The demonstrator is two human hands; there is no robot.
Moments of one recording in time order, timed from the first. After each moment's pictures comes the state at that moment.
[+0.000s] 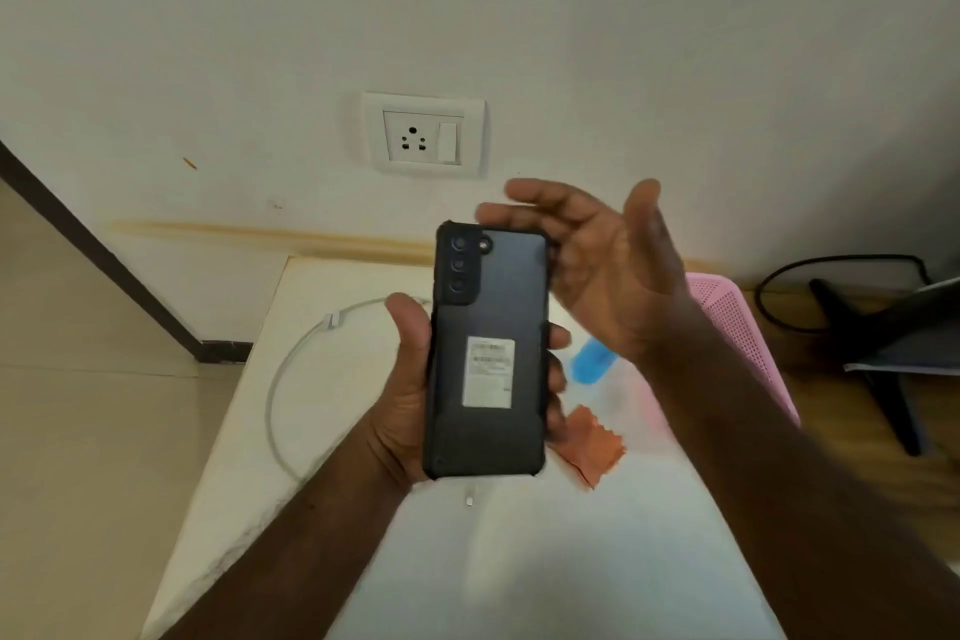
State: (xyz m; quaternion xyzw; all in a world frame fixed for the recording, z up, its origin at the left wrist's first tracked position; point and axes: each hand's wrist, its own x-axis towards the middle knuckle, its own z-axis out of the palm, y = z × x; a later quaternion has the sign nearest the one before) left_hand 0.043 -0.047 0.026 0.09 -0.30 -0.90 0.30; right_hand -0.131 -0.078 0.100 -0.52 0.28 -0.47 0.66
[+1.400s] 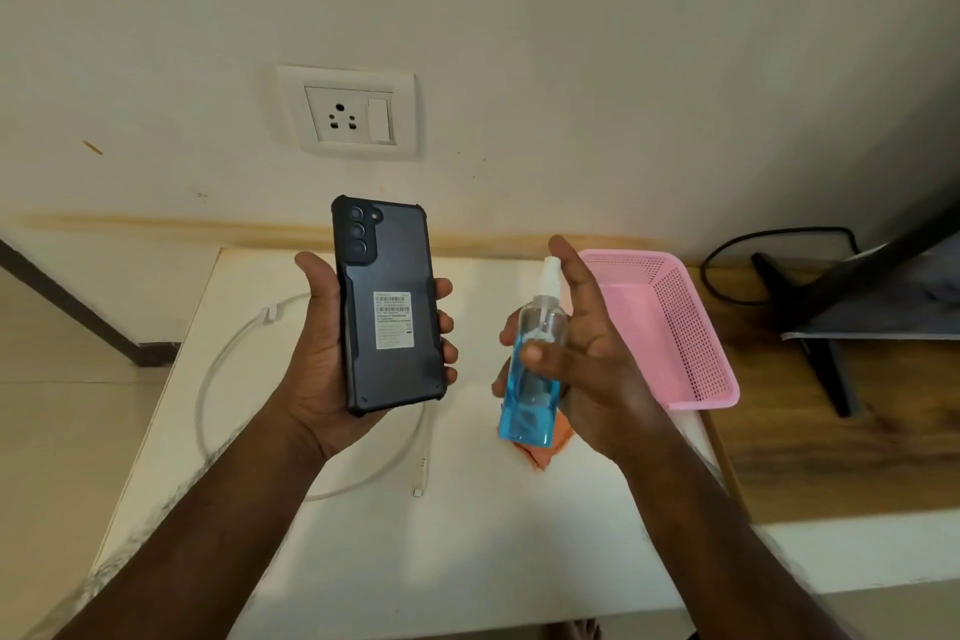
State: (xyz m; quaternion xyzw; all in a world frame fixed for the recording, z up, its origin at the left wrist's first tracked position) left_hand 0.056 -0.073 0.007 0.20 -0.27 -0.87 0.36; right_hand -0.165 -0.014 0.029 -0.44 0.41 -0.52 0.60
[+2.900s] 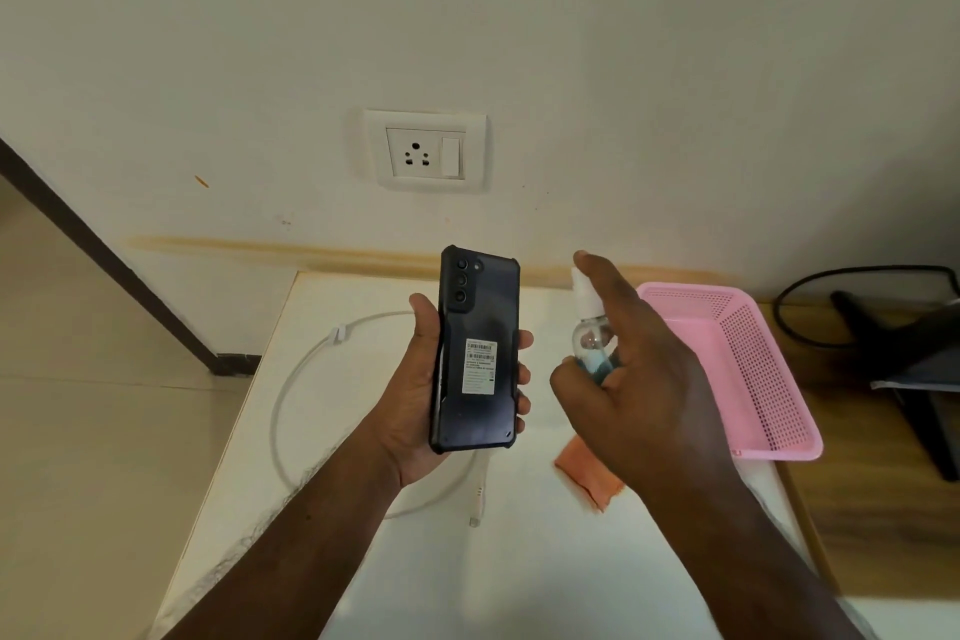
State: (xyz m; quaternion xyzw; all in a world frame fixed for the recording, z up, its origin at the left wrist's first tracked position) left_hand 0.046 -0.066 0.007 0.23 -0.28 -0.87 0.33; right_hand -0.122 -0.003 0.078 -0.63 0.69 -0.33 0.13
